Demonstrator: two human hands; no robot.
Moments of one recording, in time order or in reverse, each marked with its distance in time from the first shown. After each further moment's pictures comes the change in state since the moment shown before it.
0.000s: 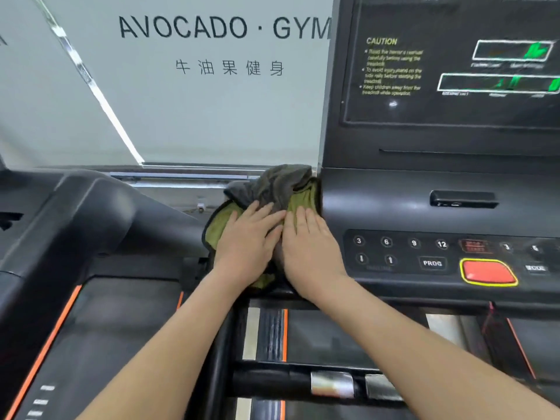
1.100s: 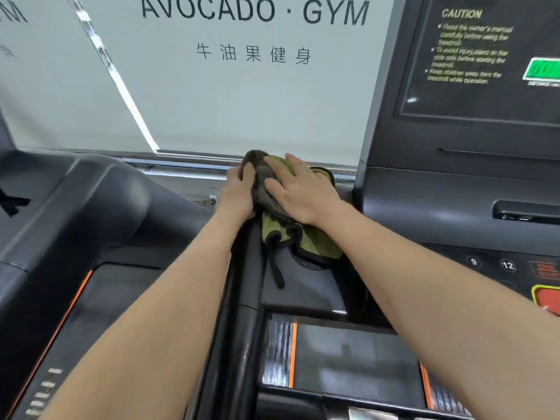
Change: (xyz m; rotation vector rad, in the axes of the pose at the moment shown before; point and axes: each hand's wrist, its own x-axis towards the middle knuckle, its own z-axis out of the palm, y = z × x) left_hand 0.084 -0.083 -0.004 -0.671 0.119 -0.643; right_hand 0.128 -0.009 -0.006 0.394 -0.186 -0.082
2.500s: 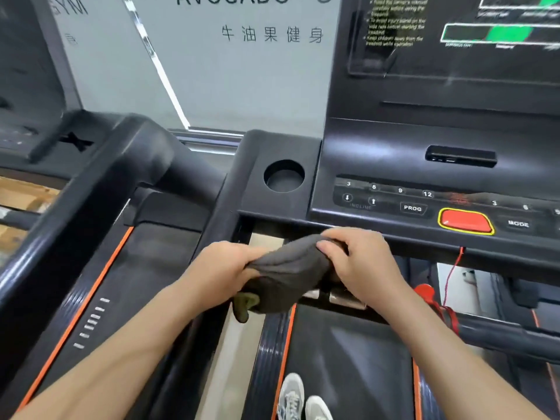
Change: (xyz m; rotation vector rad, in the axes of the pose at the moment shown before) left_hand -0.282 -0.031 -0.020 0.775 -0.383 0.547; right_hand -0.282 0.057 0.003 0.314 0.230 -0.054
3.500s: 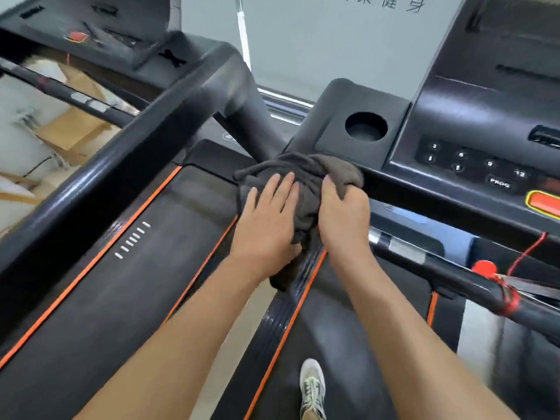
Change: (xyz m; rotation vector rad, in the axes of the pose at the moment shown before) left_hand -0.077 0.020 0.052 0.394 0.256 -0.366; right_hand -0.027 -0.106 0.090 0.588 0.093 0.337
